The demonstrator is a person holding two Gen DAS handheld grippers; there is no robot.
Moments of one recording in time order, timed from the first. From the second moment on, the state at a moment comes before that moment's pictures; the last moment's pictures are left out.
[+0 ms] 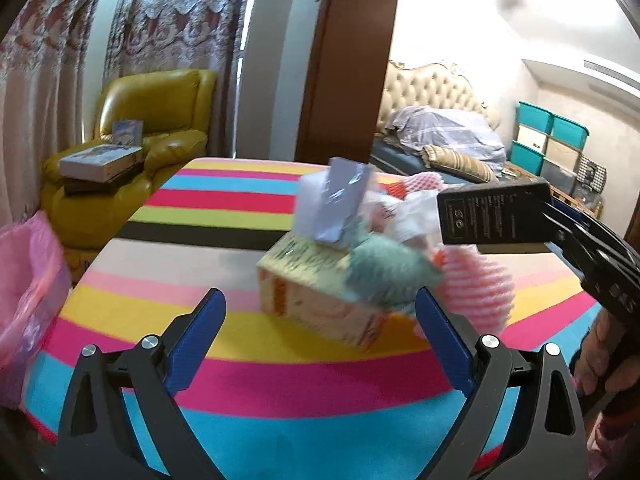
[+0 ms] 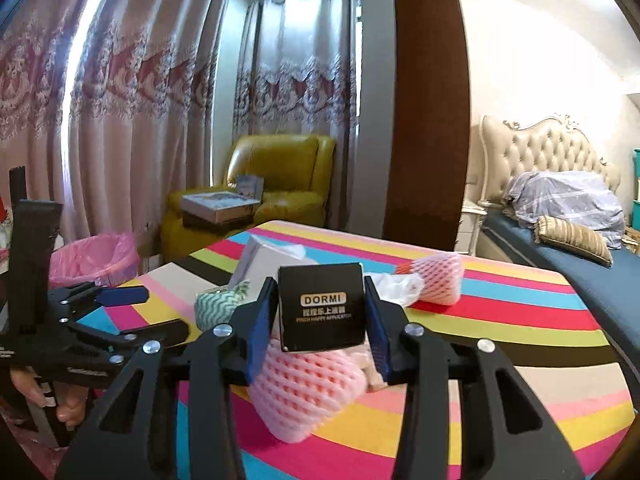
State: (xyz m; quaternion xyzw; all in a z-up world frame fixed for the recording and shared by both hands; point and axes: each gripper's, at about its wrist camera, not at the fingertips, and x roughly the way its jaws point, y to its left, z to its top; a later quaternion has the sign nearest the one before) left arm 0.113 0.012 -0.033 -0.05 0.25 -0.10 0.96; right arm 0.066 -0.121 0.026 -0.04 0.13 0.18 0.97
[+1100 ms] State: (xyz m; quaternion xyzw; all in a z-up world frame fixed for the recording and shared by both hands) left arm 0.101 -0.039 -0.020 0.03 0.20 -0.13 0.97; right arm 0.044 -0.154 0.022 0.01 0.11 0.18 0.98
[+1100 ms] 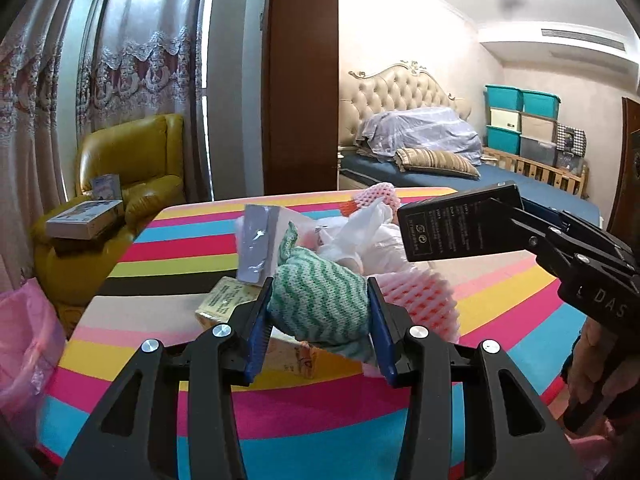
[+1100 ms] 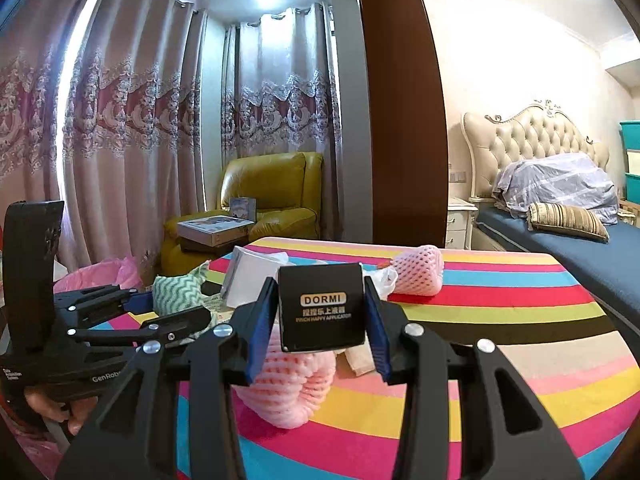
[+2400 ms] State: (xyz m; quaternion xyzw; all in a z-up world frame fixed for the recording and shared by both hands) left arm 0.053 0.097 -0.009 0.02 0.19 0.07 0.98; right arm 0.049 -0.016 0.032 -0.07 0.15 0.34 0.93
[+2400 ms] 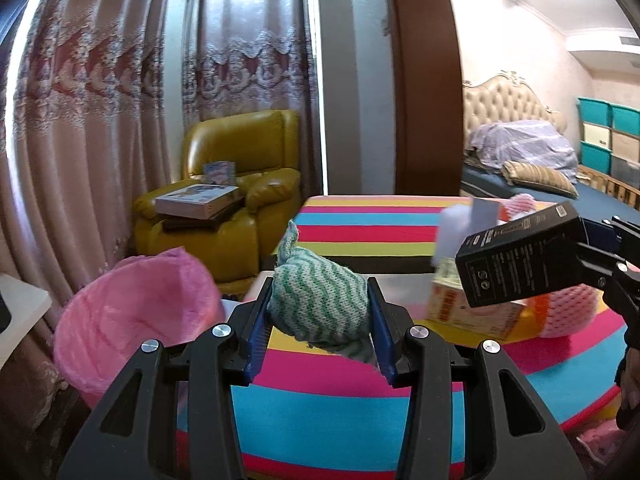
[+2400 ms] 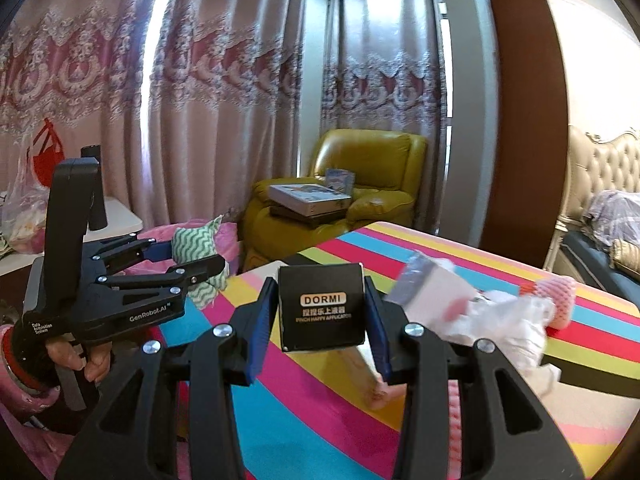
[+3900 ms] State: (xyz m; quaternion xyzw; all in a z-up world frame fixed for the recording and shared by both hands) left arm 0.022 0.320 -0.025 -0.09 0.21 0.25 0.94; right arm 0.119 0.226 0.036 -0.10 0.20 0.48 0.85
